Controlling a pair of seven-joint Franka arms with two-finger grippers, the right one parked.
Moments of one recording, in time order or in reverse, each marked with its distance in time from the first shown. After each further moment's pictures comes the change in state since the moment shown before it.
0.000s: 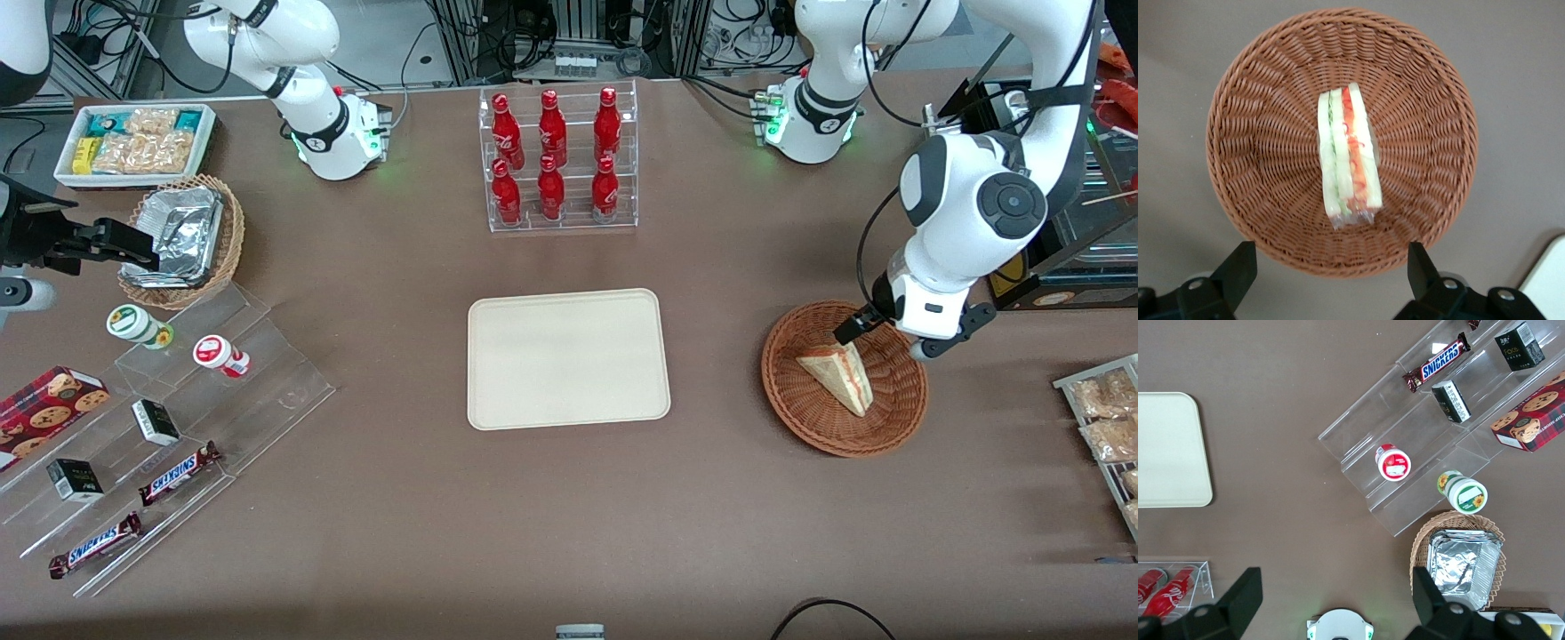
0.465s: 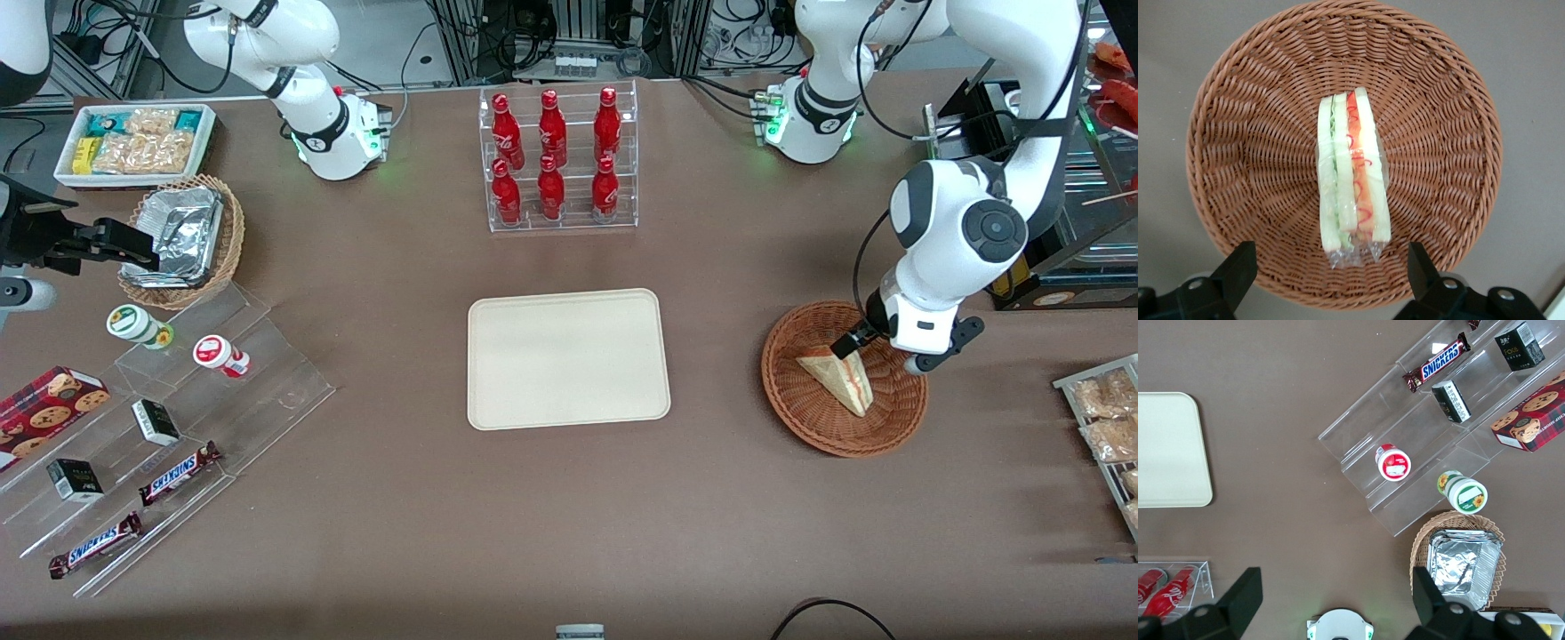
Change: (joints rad) arm 0.000 0.087 0.005 -0.007 0.000 0.097 -0.039
